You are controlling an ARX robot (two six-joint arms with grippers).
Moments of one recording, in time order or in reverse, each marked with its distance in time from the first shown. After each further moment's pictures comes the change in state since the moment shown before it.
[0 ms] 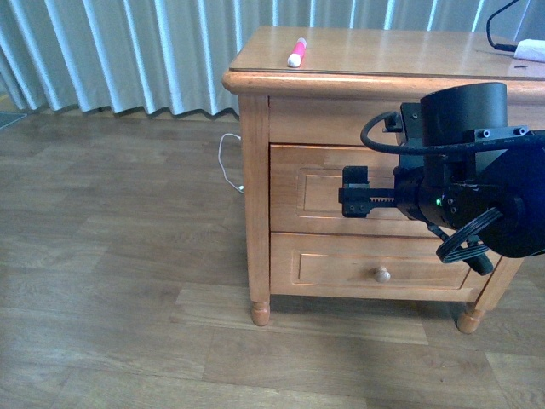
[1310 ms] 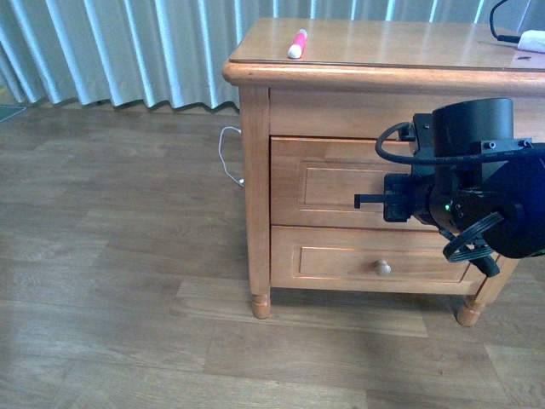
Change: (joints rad) left arm 0.000 0.000 0.000 0.000 0.000 0.000; right arm -0.044 0.067 0.026 0.005 0.002 -0.014
